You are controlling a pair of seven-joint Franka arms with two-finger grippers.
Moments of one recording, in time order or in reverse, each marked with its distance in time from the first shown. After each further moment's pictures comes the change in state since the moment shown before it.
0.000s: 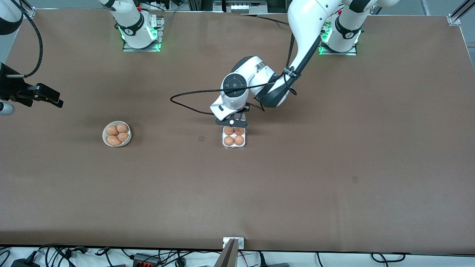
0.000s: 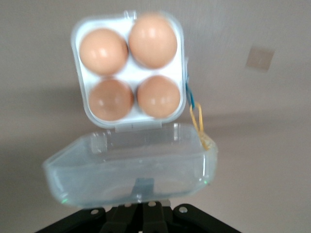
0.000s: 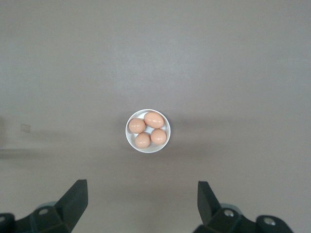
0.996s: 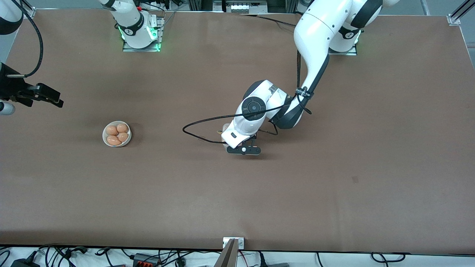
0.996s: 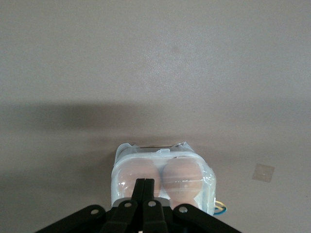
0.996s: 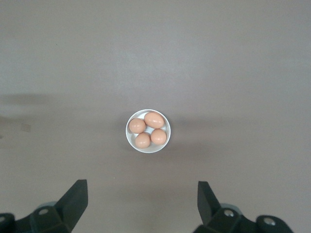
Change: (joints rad) left arm 0.055 0.131 0.064 0.149 0.003 0.130 0.034; right arm 0.000 -0.001 0.002 0.002 -0.002 0.000 -0.003
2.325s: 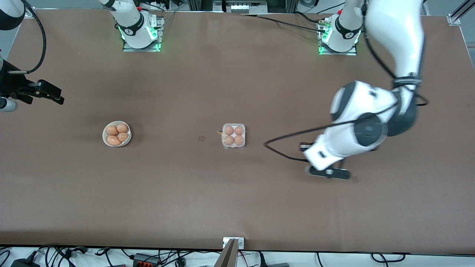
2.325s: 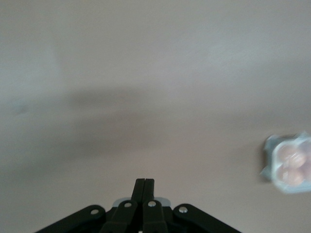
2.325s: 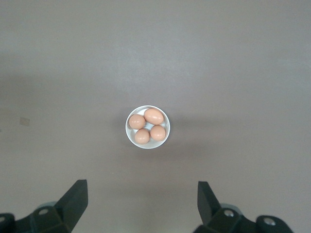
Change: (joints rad) left arm 0.397 -0.287 0.023 -0.039 0.045 -0.438 0.489; right arm 0.007 -0.011 0.011 0.006 -0.018 -0.028 -0.001
